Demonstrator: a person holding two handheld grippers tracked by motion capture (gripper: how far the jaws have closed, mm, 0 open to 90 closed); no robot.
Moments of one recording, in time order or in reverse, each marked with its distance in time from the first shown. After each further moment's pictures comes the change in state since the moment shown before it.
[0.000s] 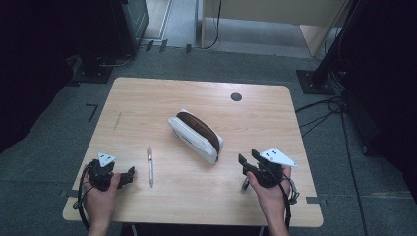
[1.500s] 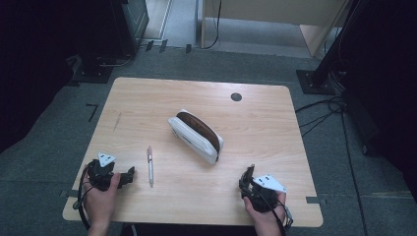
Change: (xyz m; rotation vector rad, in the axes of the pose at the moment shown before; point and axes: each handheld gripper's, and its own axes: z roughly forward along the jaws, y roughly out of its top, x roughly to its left) left arm 0.000 0.000 0.000 0.000 0.000 0.000; right arm 0.013 -0.076 -0.003 0.149 -0.092 0.016
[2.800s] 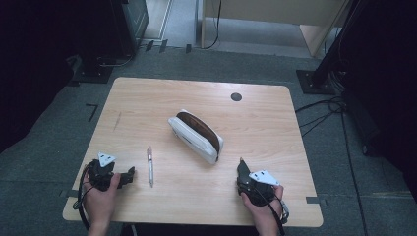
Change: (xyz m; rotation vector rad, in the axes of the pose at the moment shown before) left arm 0.000 0.000 0.000 0.000 -0.002 0.002; right arm -0.007 -0.001 0.029 0.041 -0.050 -0.064
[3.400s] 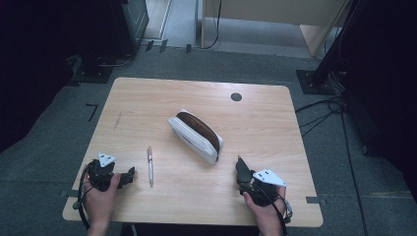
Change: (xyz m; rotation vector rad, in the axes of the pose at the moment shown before) left arm 0.000 0.000 0.000 0.001 -0.002 0.003; right arm -0.002 0.011 -0.017 -0.085 0.094 0.015
